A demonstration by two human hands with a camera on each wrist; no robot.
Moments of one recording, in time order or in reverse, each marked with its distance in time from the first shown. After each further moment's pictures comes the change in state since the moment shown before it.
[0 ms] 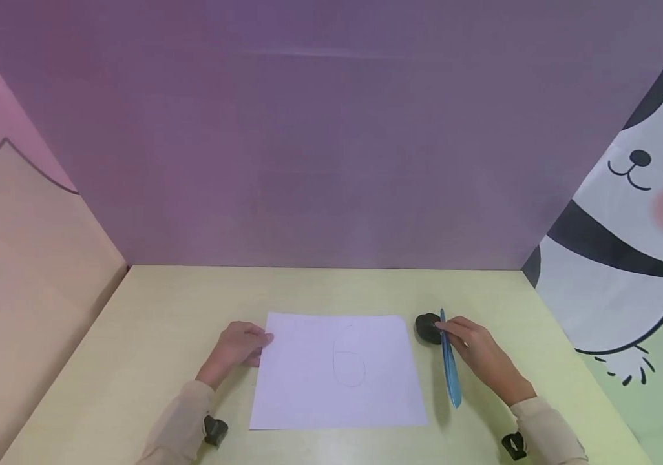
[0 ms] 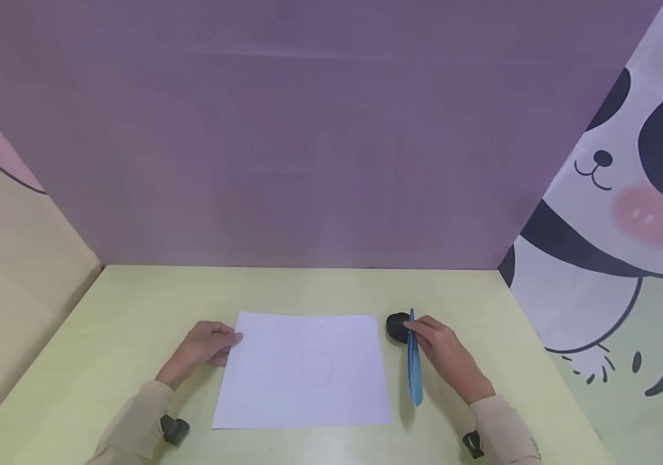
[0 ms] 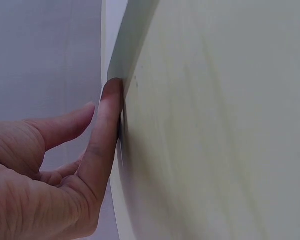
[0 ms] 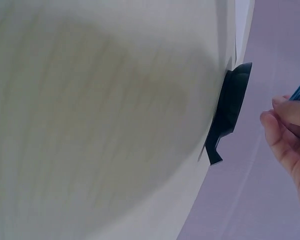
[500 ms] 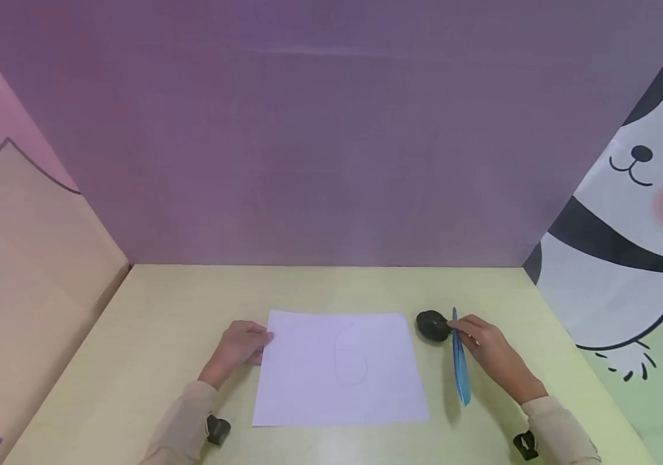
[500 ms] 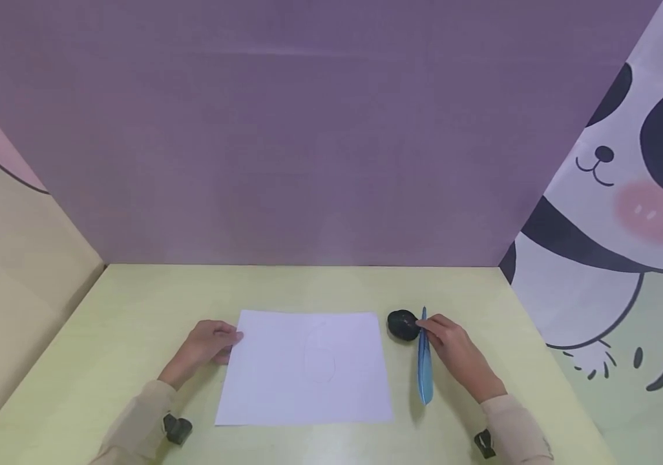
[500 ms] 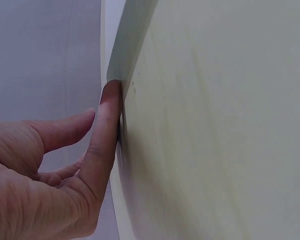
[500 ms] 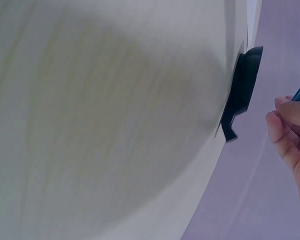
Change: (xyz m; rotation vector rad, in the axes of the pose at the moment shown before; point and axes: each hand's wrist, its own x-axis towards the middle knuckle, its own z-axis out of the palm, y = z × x) left_hand 0.002 -0.002 0.002 -0.028 0.008 0.034; right_hand -0.011 0.010 -0.007 -0.032 0.026 0.036
